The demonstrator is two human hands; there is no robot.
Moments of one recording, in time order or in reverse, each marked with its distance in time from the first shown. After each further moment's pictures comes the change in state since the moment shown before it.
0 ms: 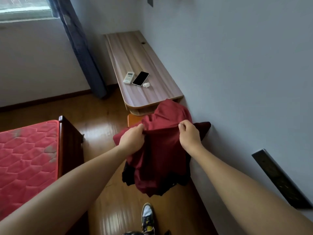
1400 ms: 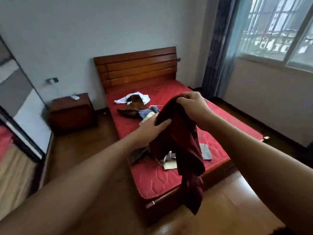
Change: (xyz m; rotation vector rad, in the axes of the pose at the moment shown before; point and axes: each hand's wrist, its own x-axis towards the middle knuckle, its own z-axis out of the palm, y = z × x) left_hand -0.824 -0.005 -0.100 -0.624 1.117 -0.674; right_hand -0.689 -0.270 0.076 0.285 -1.315 -1.063
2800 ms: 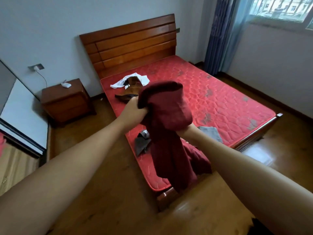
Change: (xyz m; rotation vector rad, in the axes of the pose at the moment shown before) left_hand 0.084 -0.072 -0.102 0.206 0.170 -0.119; right_hand 0.064 0.139 0.116 -0.200 -0.281 0.324
